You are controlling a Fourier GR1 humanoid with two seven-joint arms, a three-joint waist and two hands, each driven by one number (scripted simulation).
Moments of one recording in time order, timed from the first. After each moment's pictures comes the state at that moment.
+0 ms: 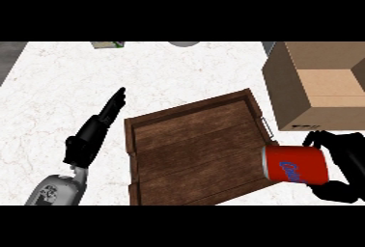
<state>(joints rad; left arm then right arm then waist) -0.17 0.28 -0.24 -1.53 0.05 0.04 0.06 0.01 -0.94 0.43 -1.81 0.62 -0.30 0.17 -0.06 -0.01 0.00</state>
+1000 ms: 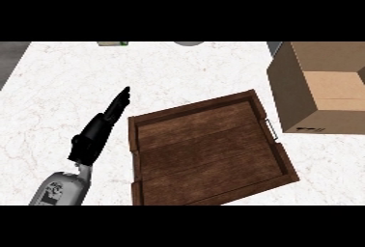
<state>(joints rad) -0.19 0.25 -0.23 -1.51 0.02 0.00 0.05 0.41 -1.10 -0.43 -2.10 -0.03 -0.13 0.00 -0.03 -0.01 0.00</state>
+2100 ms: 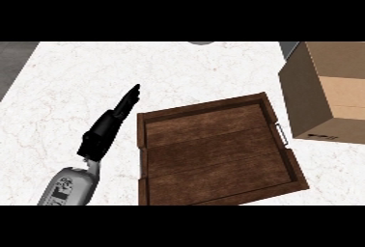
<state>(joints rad) -0.22 0.17 -0.21 -1.50 -0.04 -0.06 0.06 -0.28 -1.05 -0.18 -1.49 0.16 0.02 0.06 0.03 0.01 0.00</state>
